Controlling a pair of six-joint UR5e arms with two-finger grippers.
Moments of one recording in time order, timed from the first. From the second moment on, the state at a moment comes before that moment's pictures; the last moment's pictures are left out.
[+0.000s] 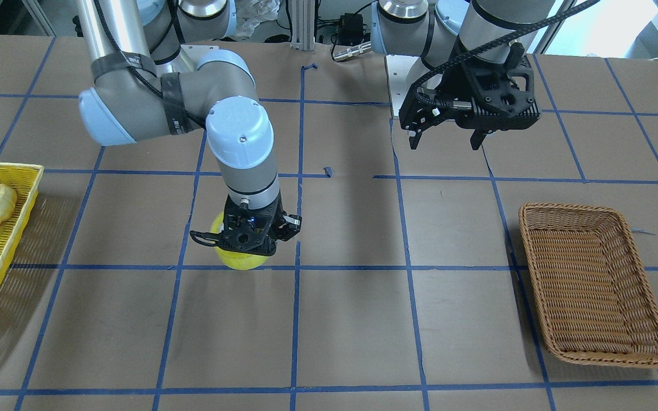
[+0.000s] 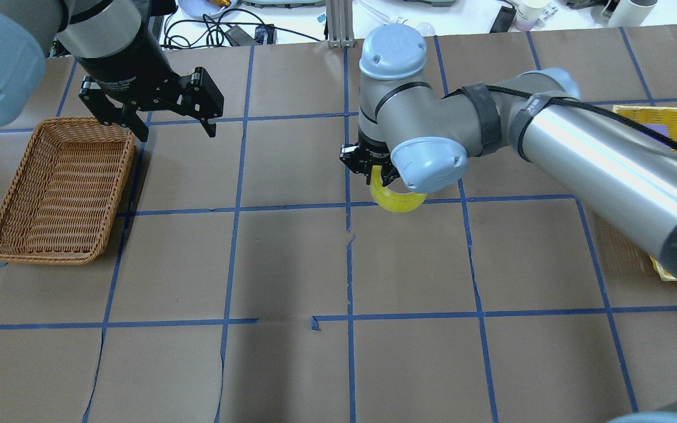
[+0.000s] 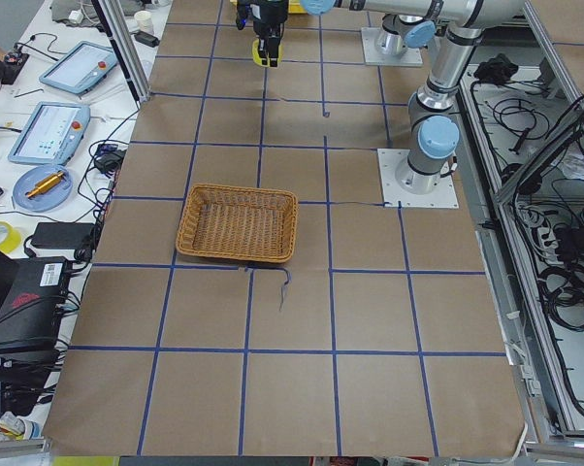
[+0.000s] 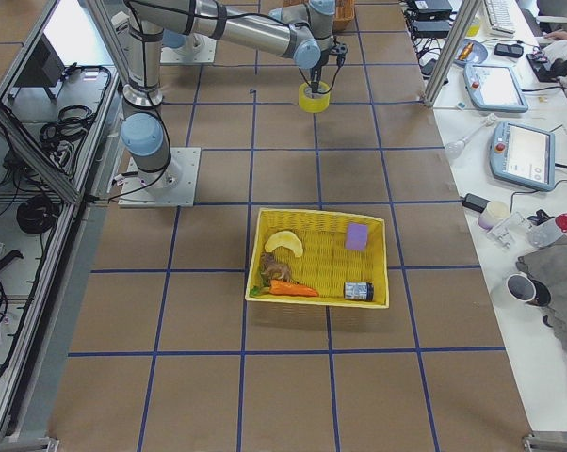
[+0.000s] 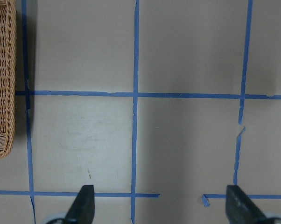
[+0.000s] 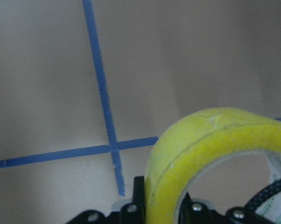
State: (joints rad) left arm -1.63 -1.59 -1.50 -1.60 1.57 -0.08; right arm 1.90 -1.17 1.66 -2.12 -1.53 0.49
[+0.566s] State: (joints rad) left arm -1.63 -1.59 -1.50 -1.60 1.57 -0.08; right arm 1.99 -0.99 1.57 -2.21 -1.51 0.59
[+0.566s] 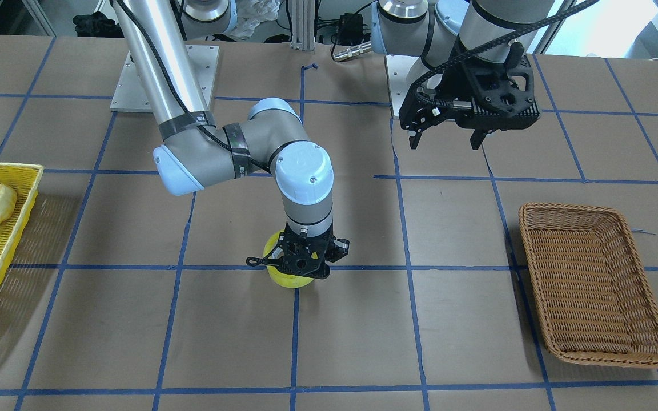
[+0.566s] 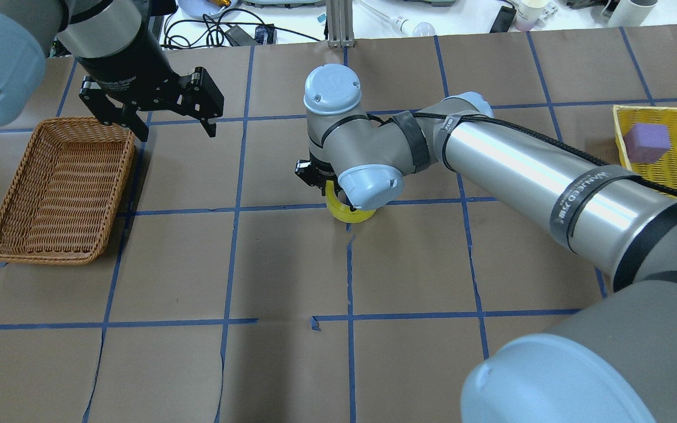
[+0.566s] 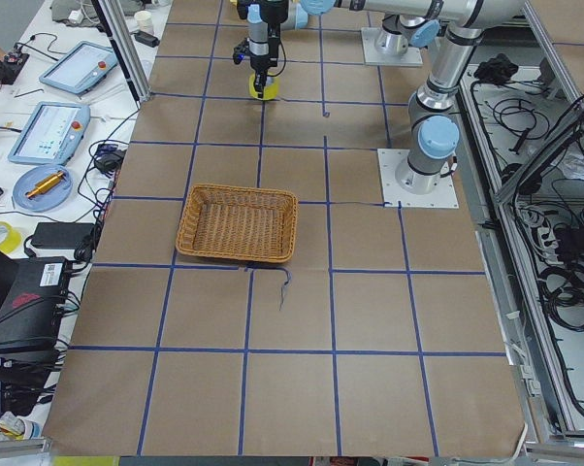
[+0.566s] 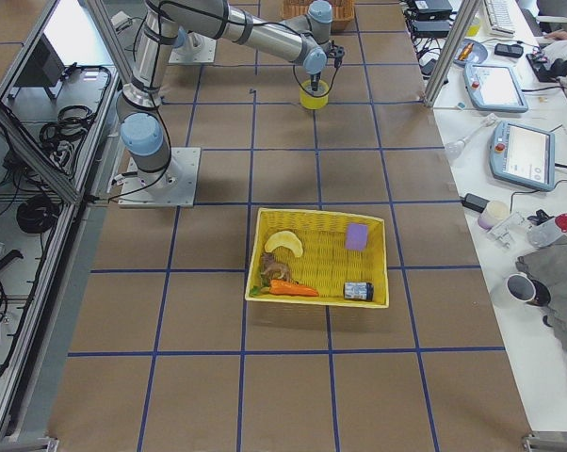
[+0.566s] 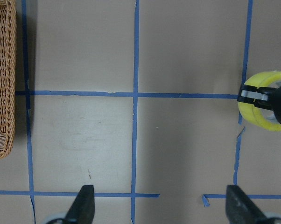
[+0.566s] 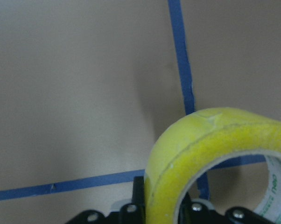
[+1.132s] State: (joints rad) left arm -1.63 -1.59 -1.51 -1.59 1.56 -0.08; right arm 1.98 -1.03 1.56 -2.19 -1.53 0.53
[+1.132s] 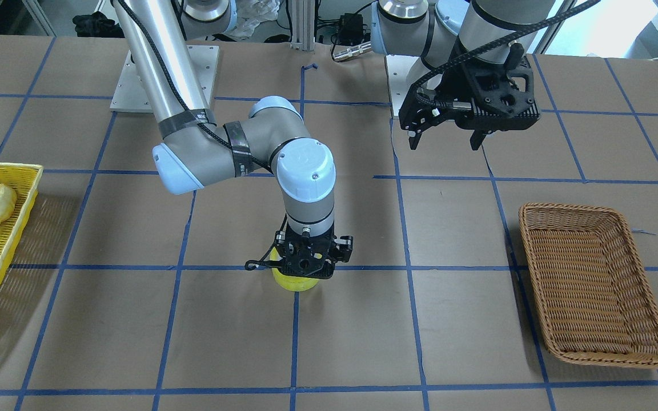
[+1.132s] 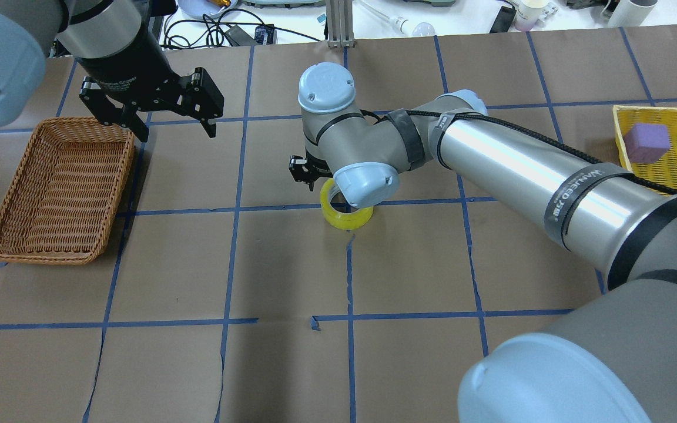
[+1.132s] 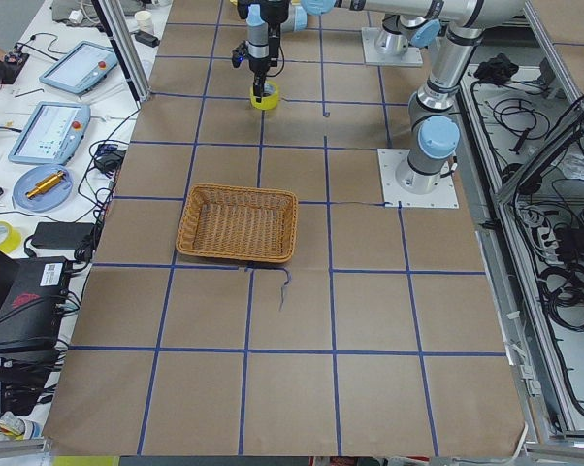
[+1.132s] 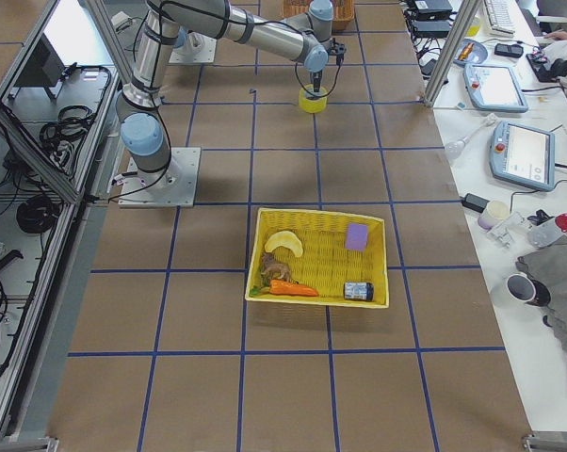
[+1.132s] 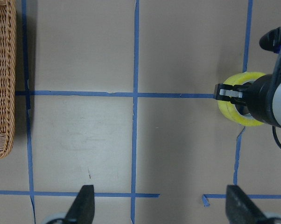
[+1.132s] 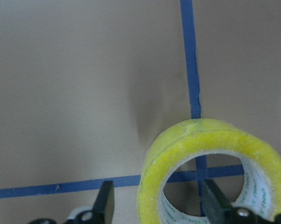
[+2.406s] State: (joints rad) left arm -1.82 -1.99 -1.76 -0.97 1.40 -0.61; right arm 1.52 -1.50 1.57 -1.62 -1.57 -0.09
